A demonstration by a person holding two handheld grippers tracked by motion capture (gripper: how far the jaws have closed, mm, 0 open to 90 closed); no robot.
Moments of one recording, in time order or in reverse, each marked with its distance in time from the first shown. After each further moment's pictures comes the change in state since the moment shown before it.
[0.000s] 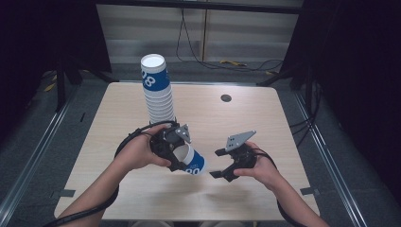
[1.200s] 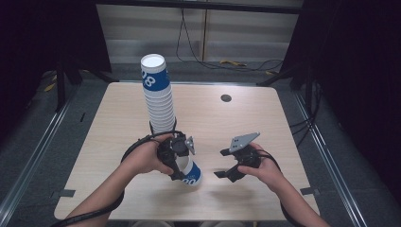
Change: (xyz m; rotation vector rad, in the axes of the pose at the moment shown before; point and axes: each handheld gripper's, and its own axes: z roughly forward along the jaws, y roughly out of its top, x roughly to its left) left arm -0.006 -0.001 0.035 0.140 -0.036 0.050; right arm -0.003 -0.012 -0.006 0.019 -0.046 0.007
